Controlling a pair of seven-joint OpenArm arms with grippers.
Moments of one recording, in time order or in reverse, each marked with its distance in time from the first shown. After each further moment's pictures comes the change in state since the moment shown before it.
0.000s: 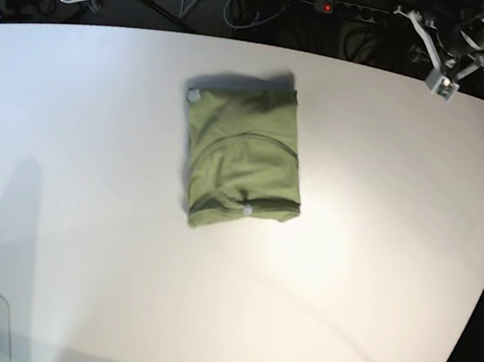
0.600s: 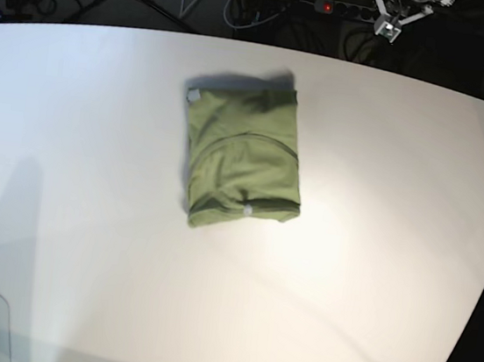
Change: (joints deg) left arm -9.2 14.8 -0.4 -37.3 33.9 -9.0 -27.7; right arm 13.4 4.6 1.4 -43.6 -0.1 -0.5 13.6
